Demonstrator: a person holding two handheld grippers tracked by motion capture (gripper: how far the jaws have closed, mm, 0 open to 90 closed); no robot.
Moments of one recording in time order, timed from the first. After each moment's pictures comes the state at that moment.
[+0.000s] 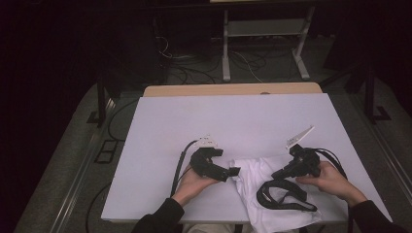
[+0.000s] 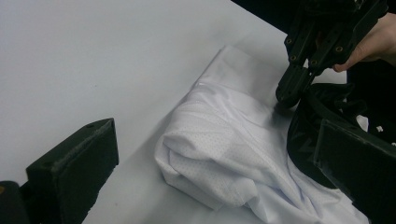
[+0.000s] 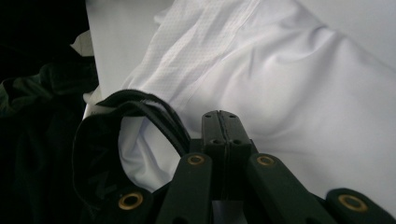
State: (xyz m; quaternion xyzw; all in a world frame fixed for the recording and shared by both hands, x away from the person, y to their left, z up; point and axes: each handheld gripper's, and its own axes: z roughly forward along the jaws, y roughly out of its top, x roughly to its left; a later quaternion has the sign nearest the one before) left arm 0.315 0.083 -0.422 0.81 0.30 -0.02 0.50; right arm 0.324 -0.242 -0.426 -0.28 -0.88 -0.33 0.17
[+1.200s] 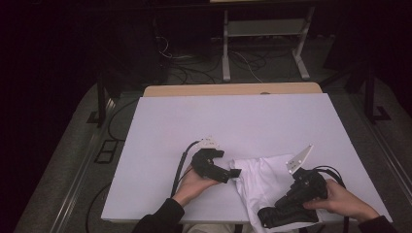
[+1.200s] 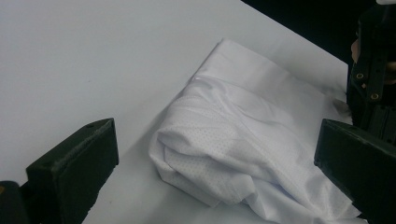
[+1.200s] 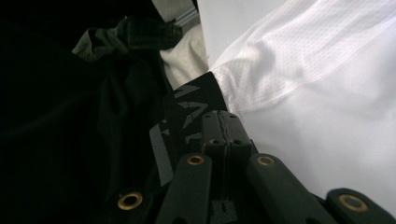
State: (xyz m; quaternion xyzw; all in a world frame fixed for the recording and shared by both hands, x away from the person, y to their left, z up) left arm 0.313 0.079 -0.424 0.82 0.30 -0.03 0.49; right arm 0.267 -0.231 -0.423 -0.18 -0.89 -0.33 0.25
